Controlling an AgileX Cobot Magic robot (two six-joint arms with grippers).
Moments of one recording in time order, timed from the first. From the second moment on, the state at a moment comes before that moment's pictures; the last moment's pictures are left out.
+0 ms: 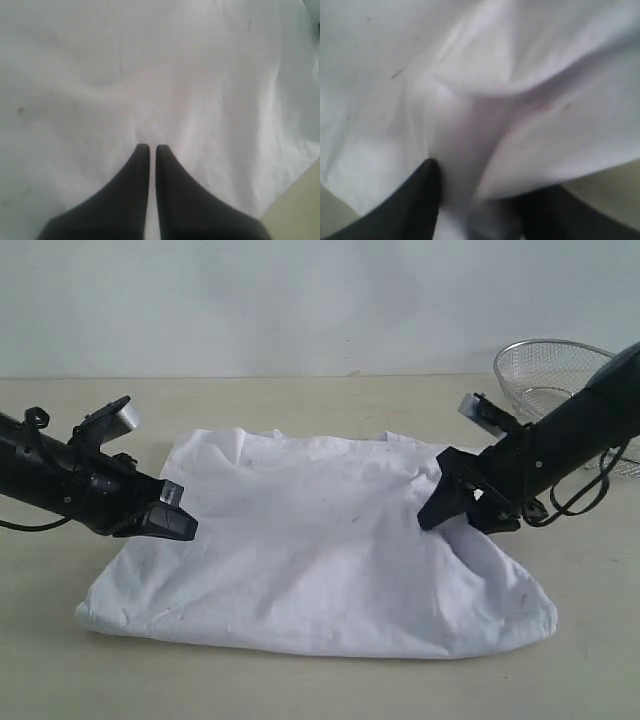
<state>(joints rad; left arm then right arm) -0.07 1.89 -0.92 -1.18 0.71 1.18 -0.11 2.18 -1.29 0.86 0.99 -0.73</state>
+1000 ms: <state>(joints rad) -0.26 1.94 -0.89 -1.27 0.56 1.15 -0.10 2.07 -1.27 0.40 0.96 -0.47</state>
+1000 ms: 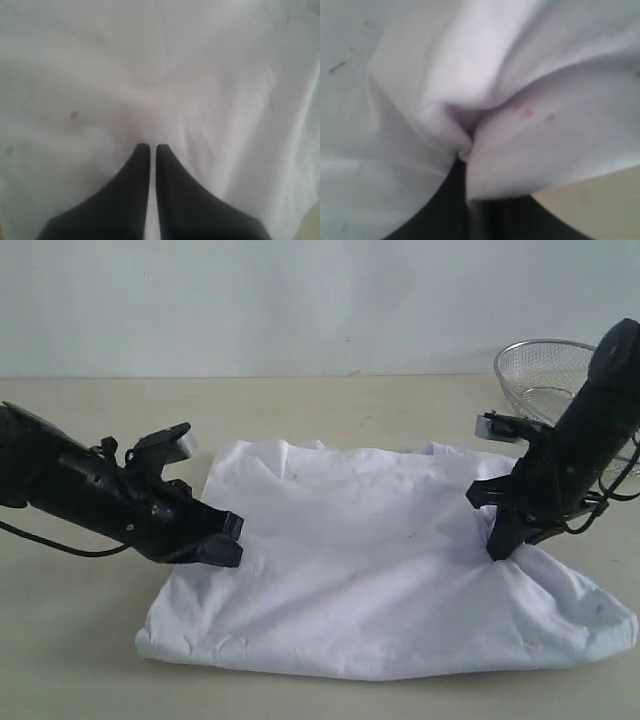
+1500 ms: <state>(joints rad) -0.26 2.01 -0.90 -1.35 0.62 1.21 -0.02 1.88 -1.26 0.44 0.90 -0.50</state>
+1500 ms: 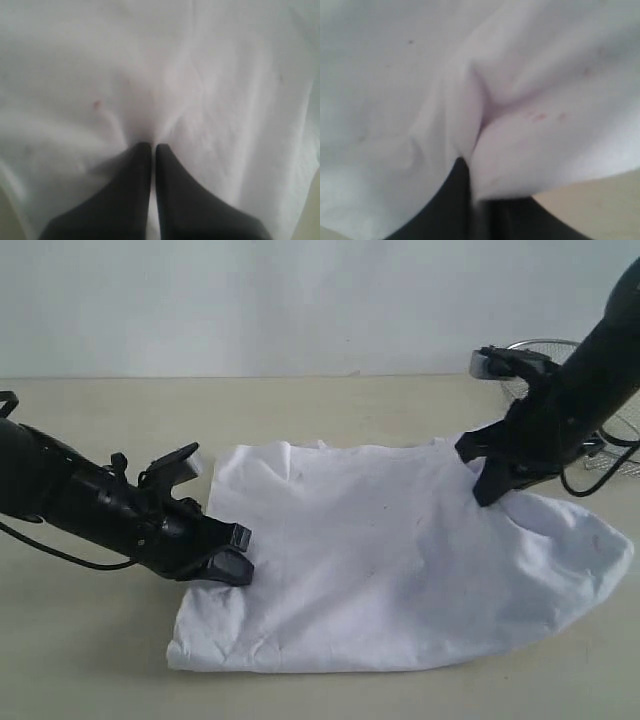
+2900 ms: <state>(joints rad) -0.26 2.02 -0.90 -1.41 0.64 1.28 0.53 2.07 -1.49 0.48 0.65 -0.25</state>
